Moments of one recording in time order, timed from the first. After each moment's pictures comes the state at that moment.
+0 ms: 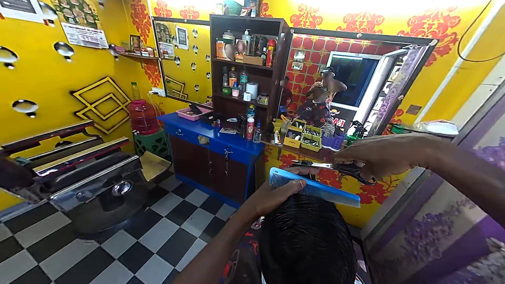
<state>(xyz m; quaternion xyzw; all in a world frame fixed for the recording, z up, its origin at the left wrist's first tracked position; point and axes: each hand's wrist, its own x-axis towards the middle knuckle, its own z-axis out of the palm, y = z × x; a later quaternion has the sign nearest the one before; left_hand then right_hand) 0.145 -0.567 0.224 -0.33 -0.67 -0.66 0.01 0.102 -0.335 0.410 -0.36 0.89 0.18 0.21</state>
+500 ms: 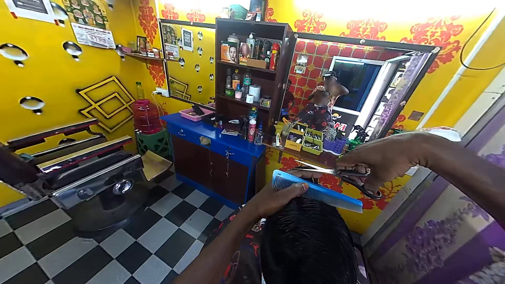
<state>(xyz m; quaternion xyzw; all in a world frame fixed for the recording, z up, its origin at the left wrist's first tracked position) 0.147 -0.569 0.224 -0.33 -0.67 -0.67 0.00 0.094 -0.338 0.411 -0.39 0.87 0.15 0.27</state>
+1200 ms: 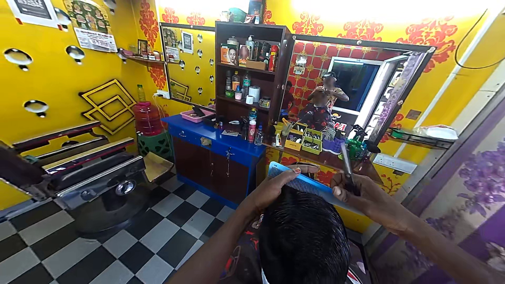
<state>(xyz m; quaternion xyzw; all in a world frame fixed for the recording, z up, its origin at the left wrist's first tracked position) 0.145 -0.570 0.222 -0.35 -0.64 -0.69 -0.01 0.144 -0.299 0.280 -0.31 0.83 -0.47 0.05</state>
